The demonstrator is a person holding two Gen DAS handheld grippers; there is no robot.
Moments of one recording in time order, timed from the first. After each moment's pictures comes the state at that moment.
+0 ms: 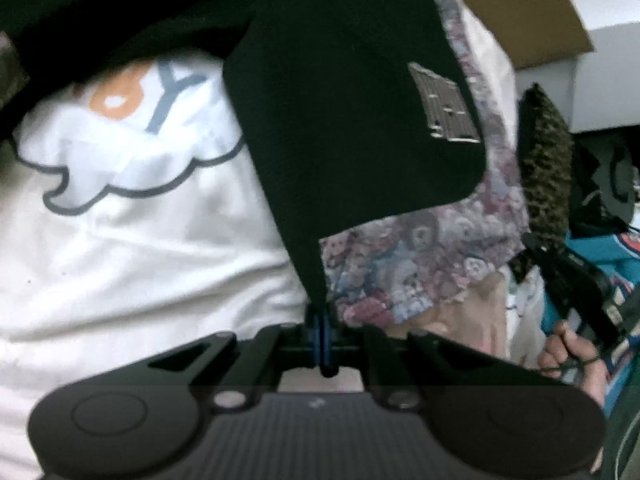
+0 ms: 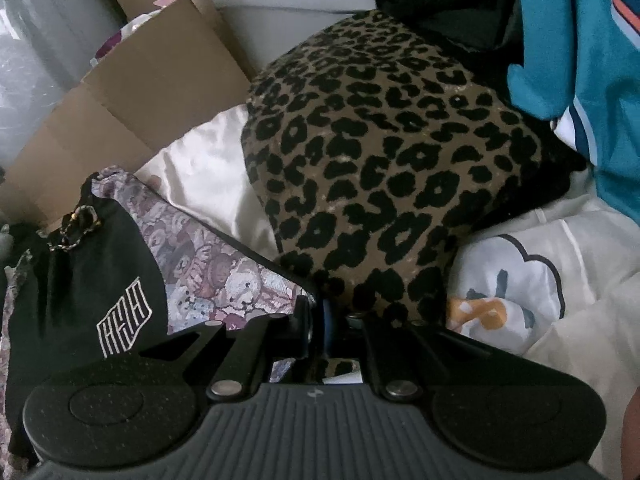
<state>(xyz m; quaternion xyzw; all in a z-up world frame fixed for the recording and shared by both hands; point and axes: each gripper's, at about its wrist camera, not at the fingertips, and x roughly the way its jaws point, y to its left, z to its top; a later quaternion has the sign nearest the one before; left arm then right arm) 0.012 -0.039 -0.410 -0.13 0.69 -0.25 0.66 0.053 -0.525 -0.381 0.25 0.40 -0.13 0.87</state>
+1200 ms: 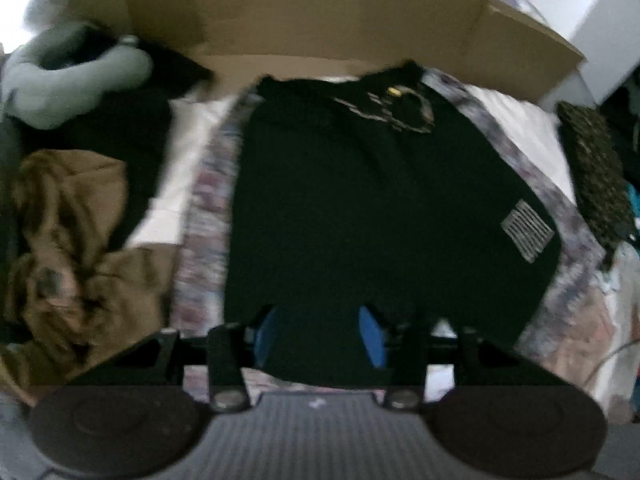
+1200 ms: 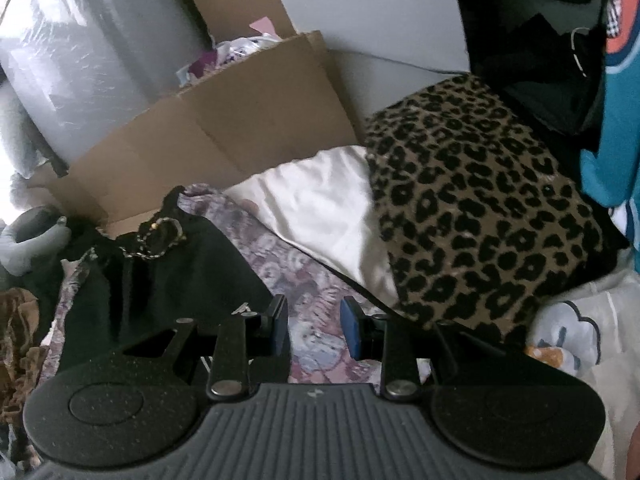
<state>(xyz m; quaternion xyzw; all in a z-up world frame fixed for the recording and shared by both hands) 0.220 0.059 -0.187 0.19 0.57 -0.26 0.75 0.071 -0.468 -0.298 0.22 0.37 -0.05 0.90</state>
